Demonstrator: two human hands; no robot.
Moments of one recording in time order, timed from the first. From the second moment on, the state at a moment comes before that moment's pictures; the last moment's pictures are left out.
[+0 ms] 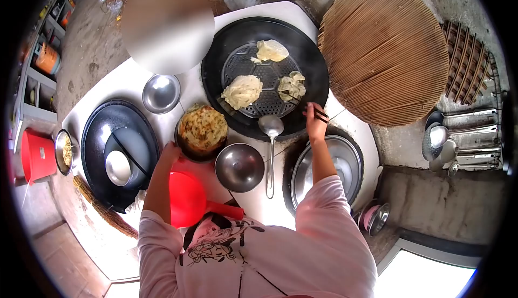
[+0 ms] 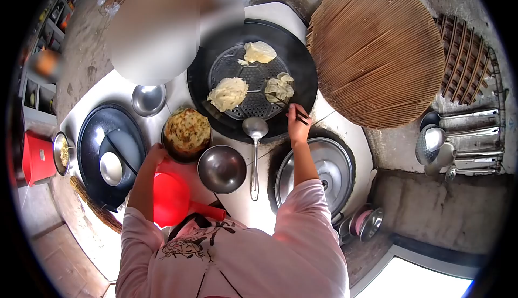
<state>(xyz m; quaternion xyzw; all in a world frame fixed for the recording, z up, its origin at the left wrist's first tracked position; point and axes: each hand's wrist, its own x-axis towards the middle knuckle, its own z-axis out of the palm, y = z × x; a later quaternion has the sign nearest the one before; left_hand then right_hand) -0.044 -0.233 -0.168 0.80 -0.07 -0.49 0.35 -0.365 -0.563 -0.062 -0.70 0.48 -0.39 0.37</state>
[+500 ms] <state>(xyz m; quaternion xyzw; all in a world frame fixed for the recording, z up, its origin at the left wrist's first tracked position) -0.059 -0.239 -0.147 0.84 -0.14 -0.44 0.28 -0.327 -0.634 -0.064 -0.83 0.43 -0.27 0.23</state>
